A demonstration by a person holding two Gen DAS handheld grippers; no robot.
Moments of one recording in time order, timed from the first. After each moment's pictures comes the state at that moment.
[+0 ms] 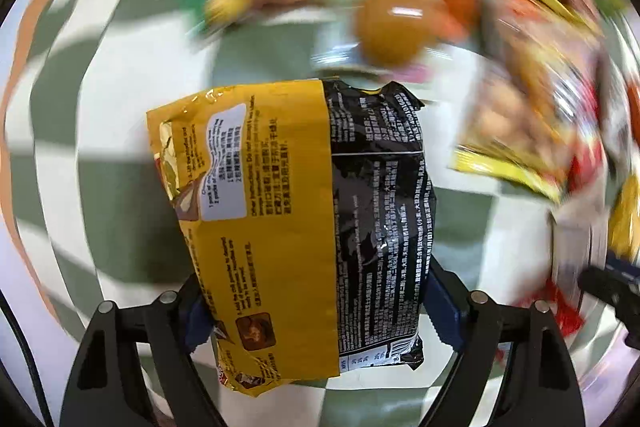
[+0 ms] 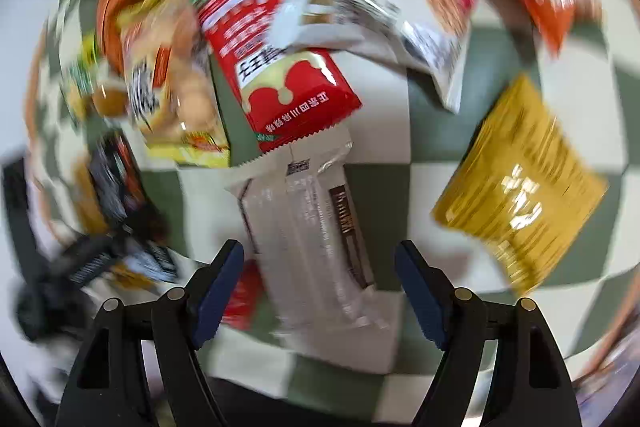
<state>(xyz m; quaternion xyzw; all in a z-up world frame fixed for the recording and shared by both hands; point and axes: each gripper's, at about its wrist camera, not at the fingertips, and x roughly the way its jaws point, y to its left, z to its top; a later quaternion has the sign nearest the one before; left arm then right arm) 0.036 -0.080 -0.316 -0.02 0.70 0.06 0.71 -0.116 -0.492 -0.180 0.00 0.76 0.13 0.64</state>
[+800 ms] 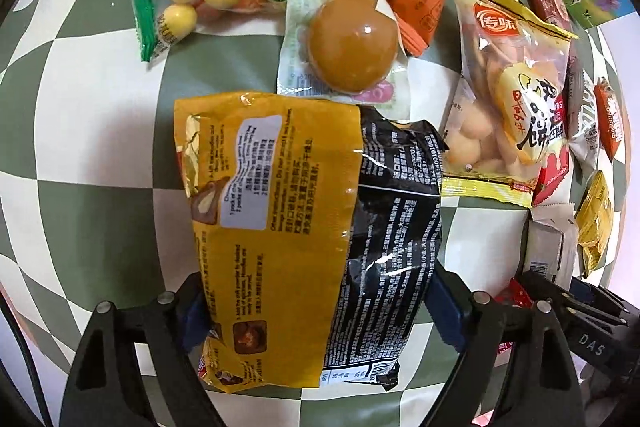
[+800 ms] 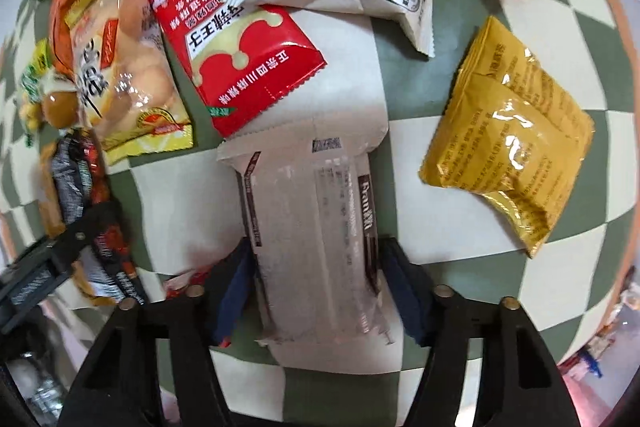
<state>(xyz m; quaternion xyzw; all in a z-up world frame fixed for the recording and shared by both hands) -0.034 -0.207 -0.310 -0.10 0.70 0.02 0.71 -0.180 -0.528 -0.221 0.04 0.75 0.02 0.66</state>
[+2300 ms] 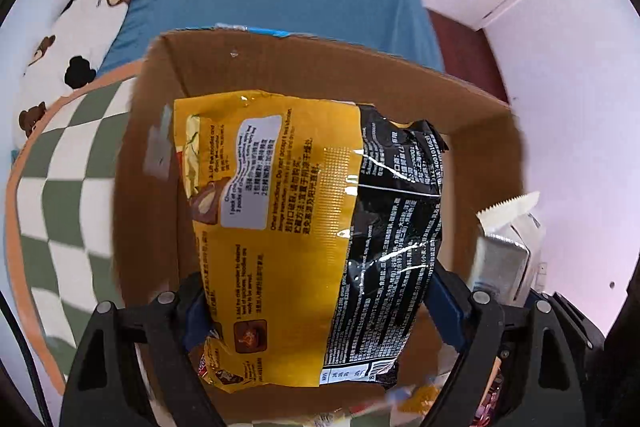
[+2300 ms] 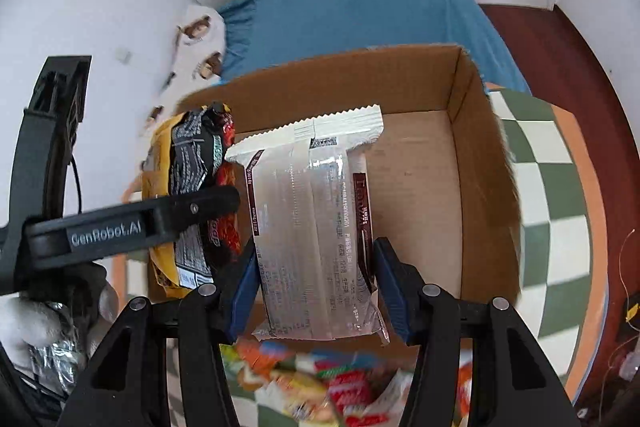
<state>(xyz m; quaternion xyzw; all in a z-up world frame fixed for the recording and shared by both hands) 0.237 -0.239 -0.033 -0.12 0.66 -0.05 0.74 0.183 -0.408 -0.039 0.10 0.61 0.16 0.77</state>
